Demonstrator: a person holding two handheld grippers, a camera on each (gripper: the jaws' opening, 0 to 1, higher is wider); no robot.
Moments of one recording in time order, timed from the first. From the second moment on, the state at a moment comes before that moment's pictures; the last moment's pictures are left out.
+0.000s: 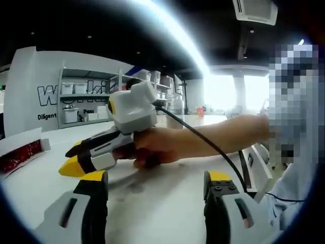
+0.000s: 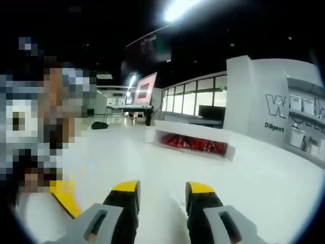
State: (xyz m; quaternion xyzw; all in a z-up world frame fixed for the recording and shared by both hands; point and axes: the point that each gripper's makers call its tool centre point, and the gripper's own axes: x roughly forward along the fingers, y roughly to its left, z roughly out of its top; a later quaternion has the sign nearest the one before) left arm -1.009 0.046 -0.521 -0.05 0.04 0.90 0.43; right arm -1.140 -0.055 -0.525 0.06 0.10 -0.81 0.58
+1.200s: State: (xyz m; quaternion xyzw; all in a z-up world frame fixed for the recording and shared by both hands) left arm -1.012 0.042 -0.521 -0.05 0.04 0.91 0.42; right arm -1.143 -0.066 -0.527 0.07 0.08 -0.81 0.58
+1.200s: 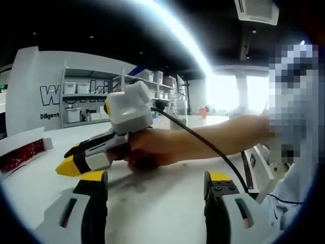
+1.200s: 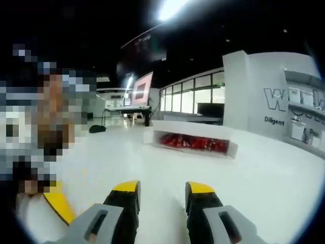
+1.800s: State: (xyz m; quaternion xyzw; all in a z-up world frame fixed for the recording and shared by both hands) left arm -1.019 0.033 -0.520 -0.05 0.04 0.92 0.39; right arm -1.149 -0.070 -0.524 0.07 0.09 -0.81 0.57
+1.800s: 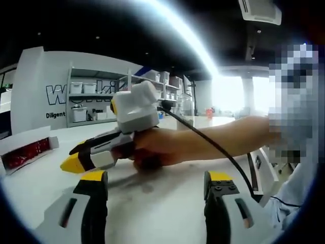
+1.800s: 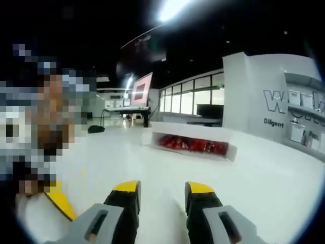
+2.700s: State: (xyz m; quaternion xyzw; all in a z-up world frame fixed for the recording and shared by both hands) left arm -1.020 0.032 -0.521 -0.05 0.03 0.92 0.38; right arm -1.159 -0.076 -0.521 0.06 0.08 -0.82 0.56
